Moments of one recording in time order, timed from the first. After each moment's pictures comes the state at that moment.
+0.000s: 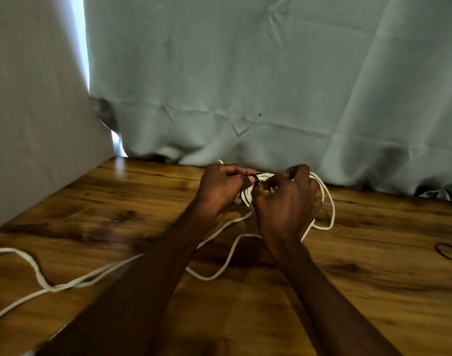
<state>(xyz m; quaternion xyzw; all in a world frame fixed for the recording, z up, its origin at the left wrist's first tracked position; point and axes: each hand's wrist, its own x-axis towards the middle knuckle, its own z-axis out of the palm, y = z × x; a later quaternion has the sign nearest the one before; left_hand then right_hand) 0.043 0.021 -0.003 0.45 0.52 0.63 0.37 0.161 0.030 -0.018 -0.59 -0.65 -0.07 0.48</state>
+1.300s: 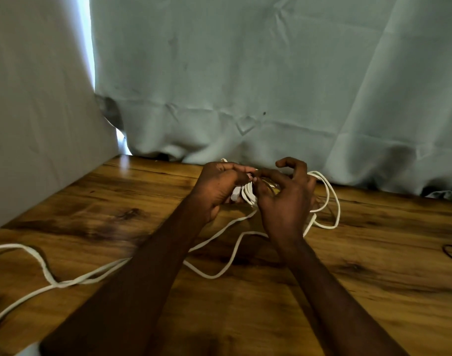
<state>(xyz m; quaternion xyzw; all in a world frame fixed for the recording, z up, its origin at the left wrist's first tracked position) 0.028 0.016 0.001 0.42 0.48 0.63 0.44 0.162 0.038 -0.025 -0.46 -0.68 0.04 0.57</state>
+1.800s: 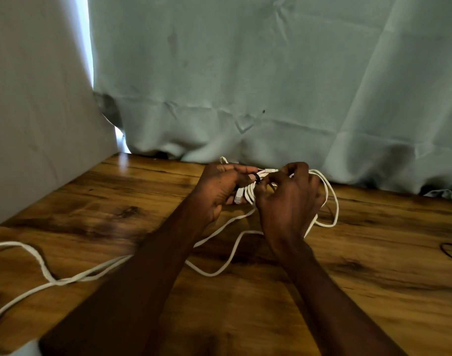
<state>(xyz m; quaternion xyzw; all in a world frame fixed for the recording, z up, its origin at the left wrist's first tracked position) 0.034 0.018 0.003 0.40 0.49 0.61 0.48 0.161 0.034 -0.025 -0.57 -0.66 -0.11 0.48</state>
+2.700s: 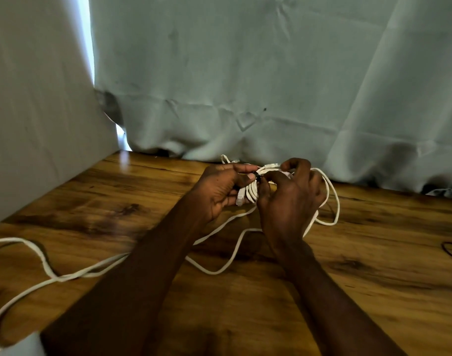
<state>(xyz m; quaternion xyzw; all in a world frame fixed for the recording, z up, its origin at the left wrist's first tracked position) 0.031 0.019 -0.002 0.40 0.46 0.60 0.52 0.162 0.033 -0.029 -0.53 -0.67 -0.12 0.51</state>
